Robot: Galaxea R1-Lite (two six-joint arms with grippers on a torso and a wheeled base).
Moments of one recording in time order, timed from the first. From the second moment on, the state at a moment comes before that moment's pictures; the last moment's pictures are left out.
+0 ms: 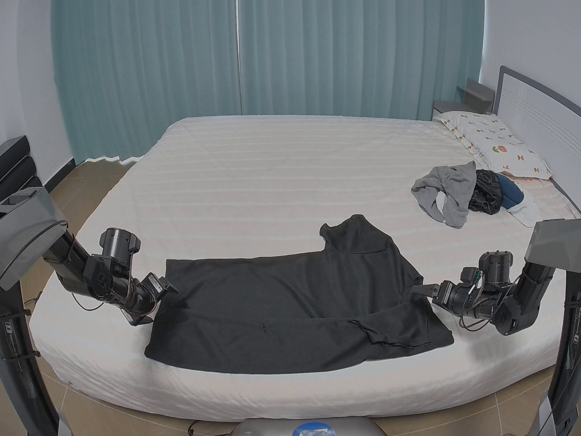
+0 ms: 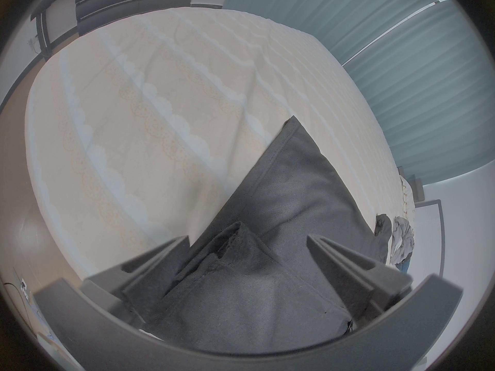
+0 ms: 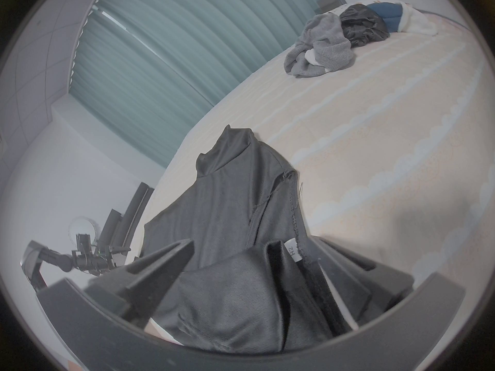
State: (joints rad) left arm 0.00 2.16 -0.92 -0.24 -0.14 -0.84; right arm 0.02 2.32 -0.63 -1.12 0.44 0.53
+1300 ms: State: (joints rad) left arm 0.09 2.12 -1.08 -0.24 -0.25 -0.91; right arm 0.08 2.25 -0.59 -1.22 0.36 0.82
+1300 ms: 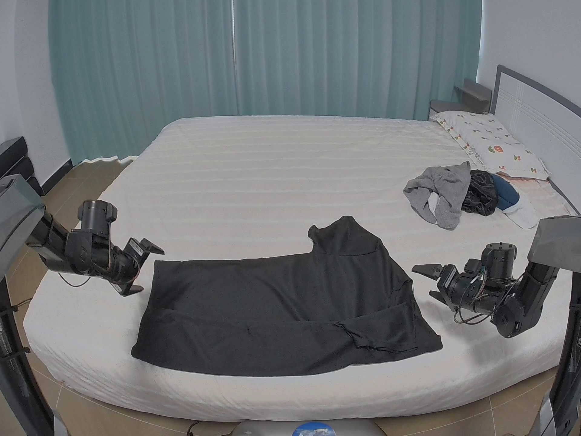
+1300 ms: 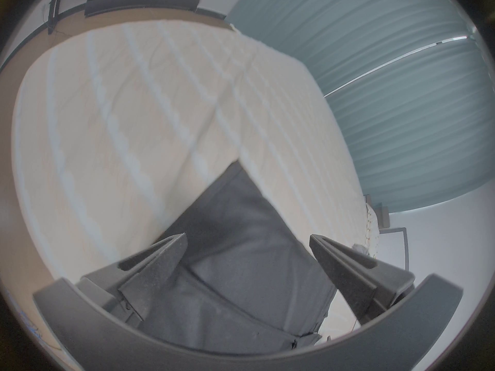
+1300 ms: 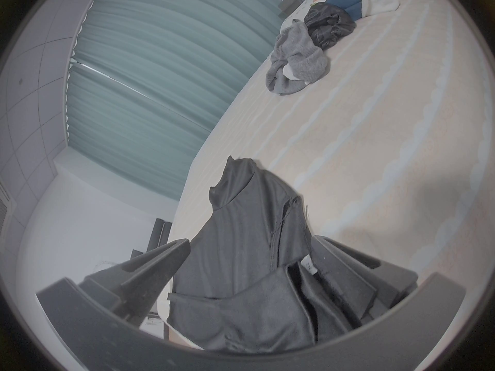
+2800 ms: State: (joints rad) left arm 0.13 2.54 -1.52 -0.35 -0.29 -0.65; right arm 0.17 2.45 -1.48 -0.48 0.16 0.60
